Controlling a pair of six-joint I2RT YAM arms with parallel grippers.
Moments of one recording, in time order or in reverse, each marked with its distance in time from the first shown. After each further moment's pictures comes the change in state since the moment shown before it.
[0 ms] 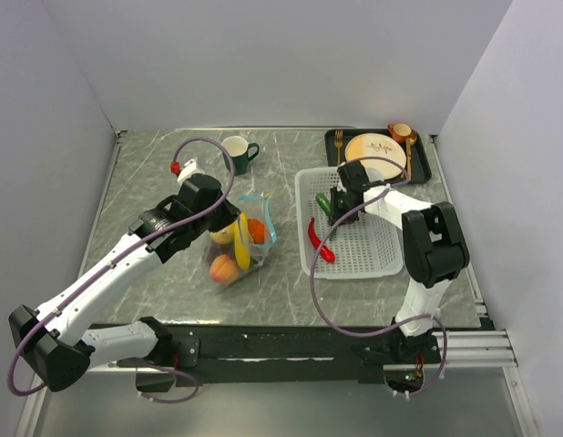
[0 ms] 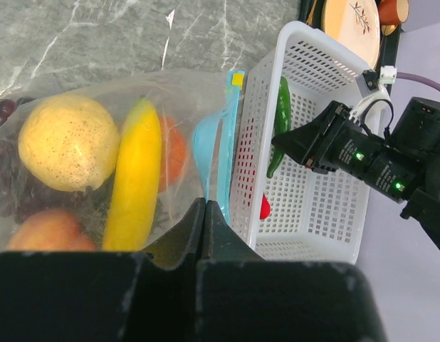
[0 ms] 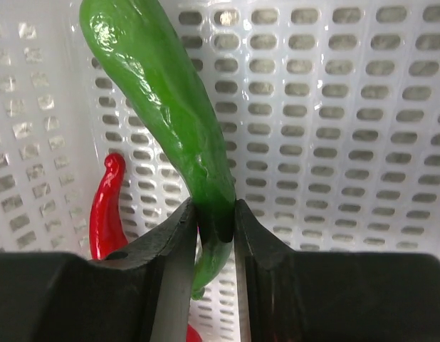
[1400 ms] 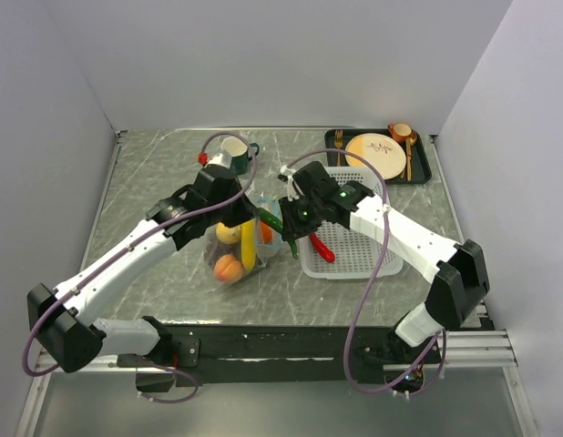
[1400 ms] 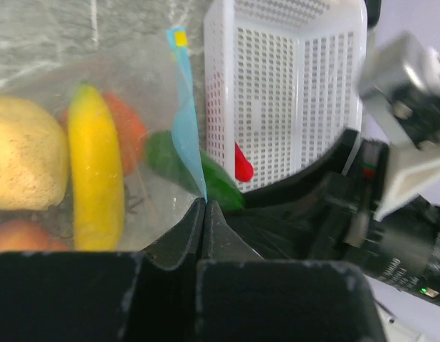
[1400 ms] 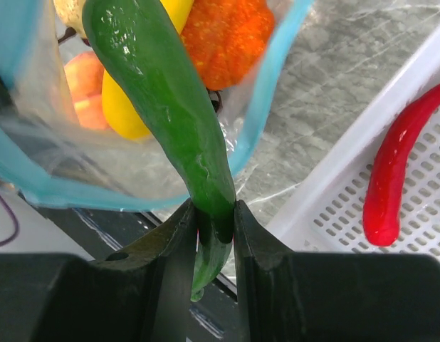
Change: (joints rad) left arm -0.011 0.120 0.068 0.050 0.188 0.093; right arm 0.433 -0.288 0.183 -0.337 -0.144 -0.036
